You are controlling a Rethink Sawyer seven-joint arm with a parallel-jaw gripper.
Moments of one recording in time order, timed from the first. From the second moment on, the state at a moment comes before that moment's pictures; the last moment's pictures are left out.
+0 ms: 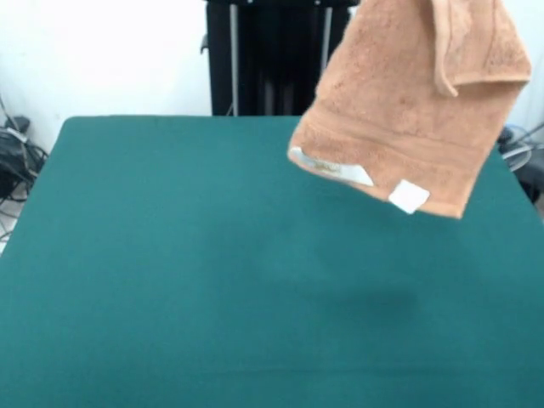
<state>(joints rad) -0.68 -1.10 0.89 1.63 -0.21 1.40 1.40</state>
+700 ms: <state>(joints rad) -0.72 -1.04 0.91 1.44 -0.23 1.45 1.38</state>
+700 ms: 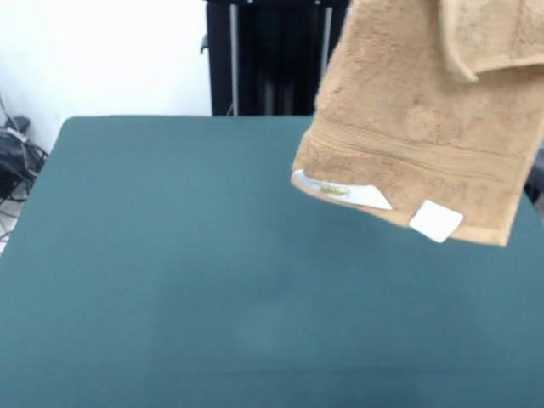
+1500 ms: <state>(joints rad) -0.92 -1.31 0.91 1.63 -0.79 1.02 0.89</state>
